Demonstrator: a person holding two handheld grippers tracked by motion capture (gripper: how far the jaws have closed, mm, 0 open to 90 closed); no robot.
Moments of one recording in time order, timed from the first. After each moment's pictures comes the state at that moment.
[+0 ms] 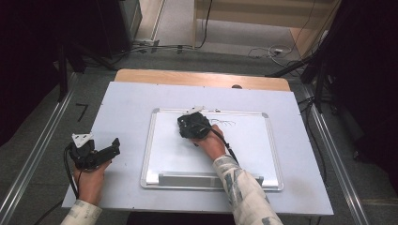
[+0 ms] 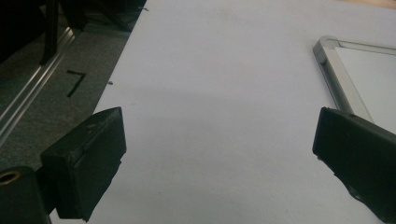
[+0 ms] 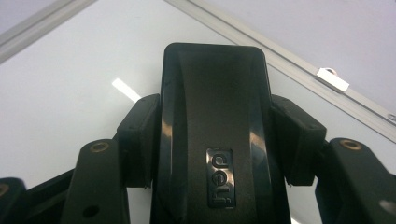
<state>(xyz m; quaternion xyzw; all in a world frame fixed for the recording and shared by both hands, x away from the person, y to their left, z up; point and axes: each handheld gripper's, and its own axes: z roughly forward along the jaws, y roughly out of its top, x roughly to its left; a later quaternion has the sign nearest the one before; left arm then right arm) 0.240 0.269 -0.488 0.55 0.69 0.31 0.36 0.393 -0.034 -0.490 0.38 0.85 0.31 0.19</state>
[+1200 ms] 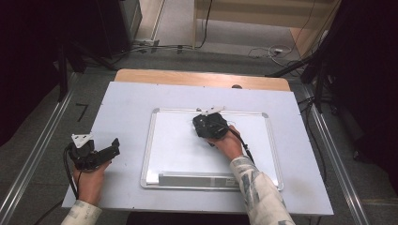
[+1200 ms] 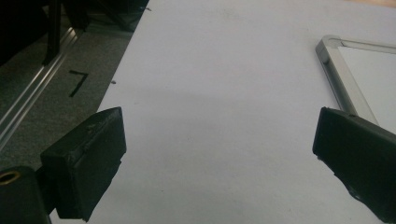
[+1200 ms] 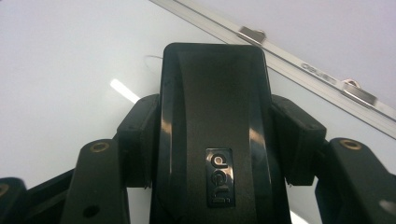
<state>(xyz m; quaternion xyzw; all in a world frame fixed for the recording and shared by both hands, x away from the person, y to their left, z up) 0.239 0.271 -0.488 0.55 0.69 0.31 0.35 0.398 -0.090 -0.491 0.39 0.85 0.32 0.18</state>
